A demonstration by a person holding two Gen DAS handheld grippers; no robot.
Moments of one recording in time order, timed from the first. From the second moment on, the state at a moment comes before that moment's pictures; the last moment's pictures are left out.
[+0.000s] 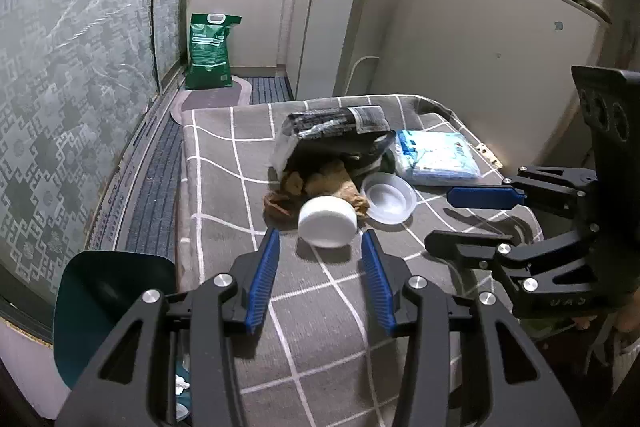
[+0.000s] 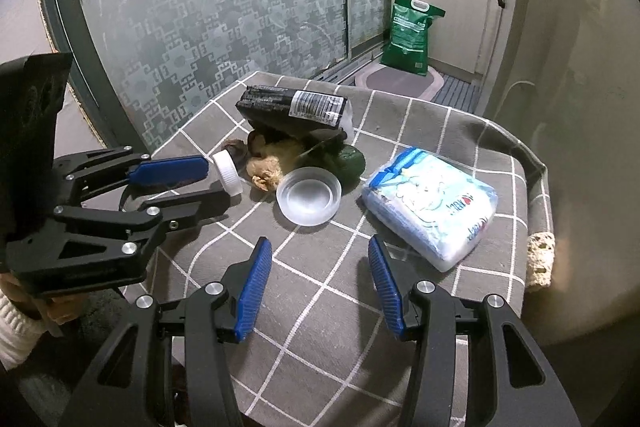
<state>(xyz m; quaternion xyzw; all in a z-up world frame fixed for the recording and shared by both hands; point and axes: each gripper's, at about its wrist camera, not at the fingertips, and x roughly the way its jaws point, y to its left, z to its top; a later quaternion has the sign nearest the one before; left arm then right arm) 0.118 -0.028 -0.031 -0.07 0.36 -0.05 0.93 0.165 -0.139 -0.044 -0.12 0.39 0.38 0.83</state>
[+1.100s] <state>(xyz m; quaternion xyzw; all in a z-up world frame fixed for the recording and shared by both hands) 0.098 -0.013 -0.011 -0.08 0.34 -0.07 0.93 0.177 -0.102 -0.050 -0.16 0.37 0.36 0.84</state>
